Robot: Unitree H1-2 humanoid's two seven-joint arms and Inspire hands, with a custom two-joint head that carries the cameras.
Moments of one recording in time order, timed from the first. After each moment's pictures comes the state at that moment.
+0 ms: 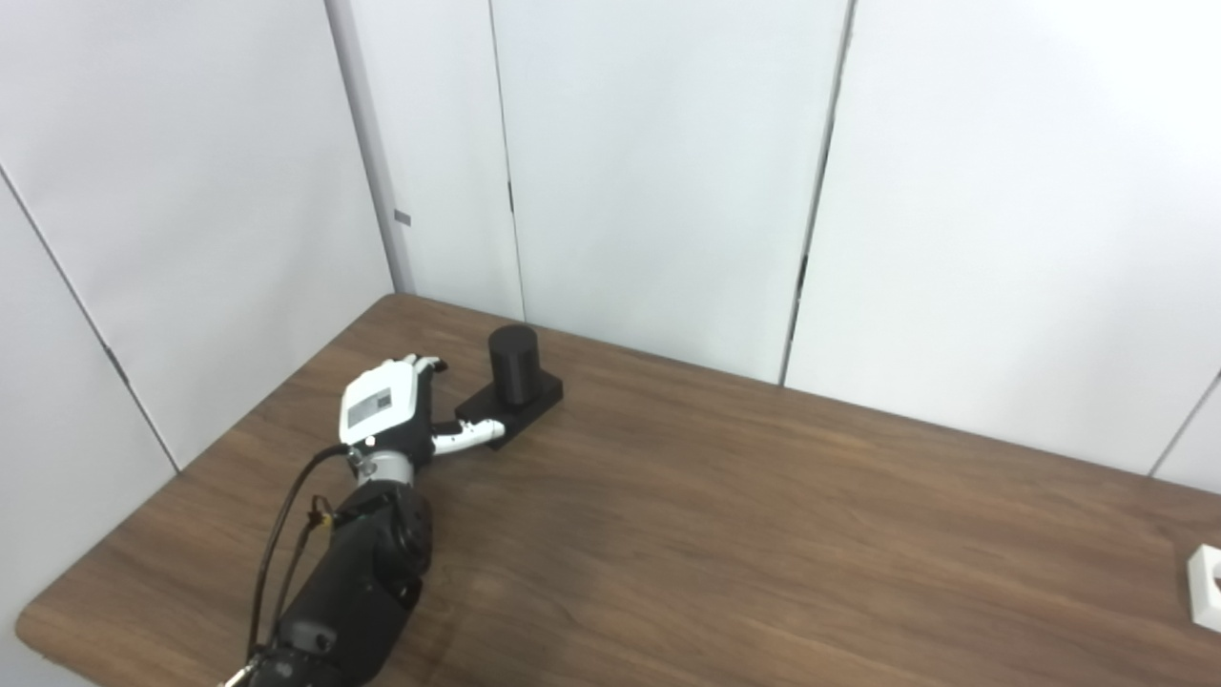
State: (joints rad) left arm -0.29 0.45 0.03 0.24 0.73 0.46 0.15; right arm 0.38 -0.17 -0.15 -0.28 0.03 -0.10 0.02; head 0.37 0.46
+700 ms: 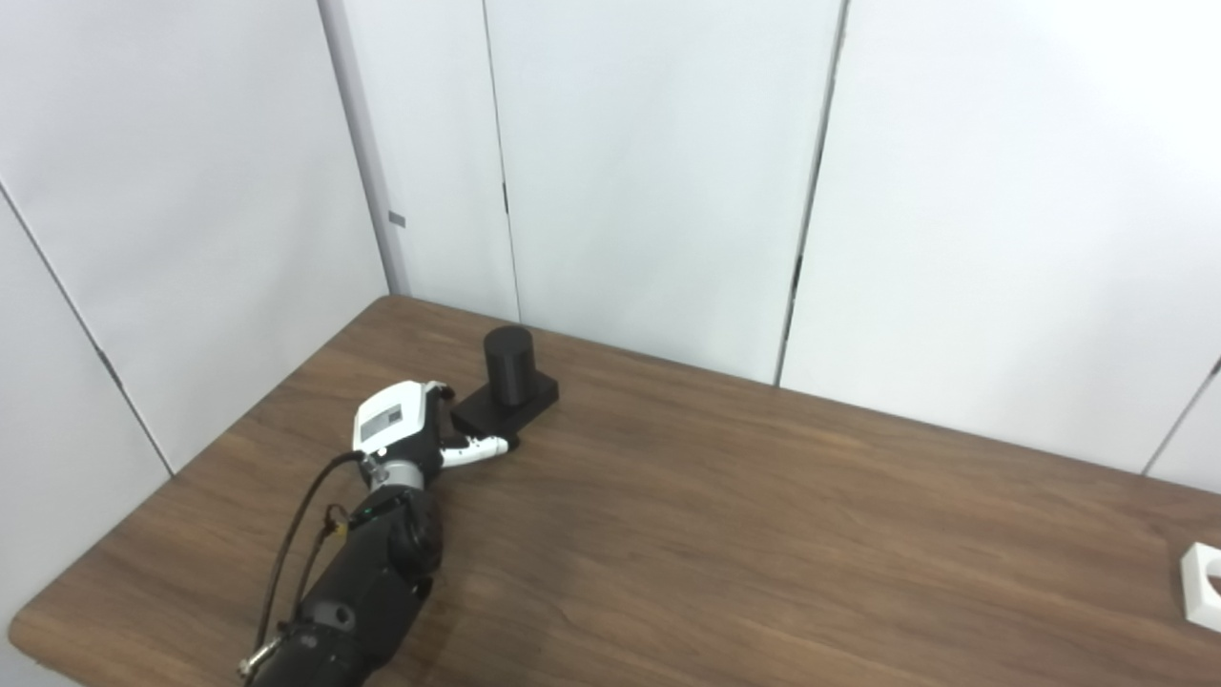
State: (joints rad) left arm -0.38 0.45 -0.04 0.50 0.67 0.41 0.25; right arm 0.40 -0.16 -0.14 -0.30 0.03 -0.09 0.02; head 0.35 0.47
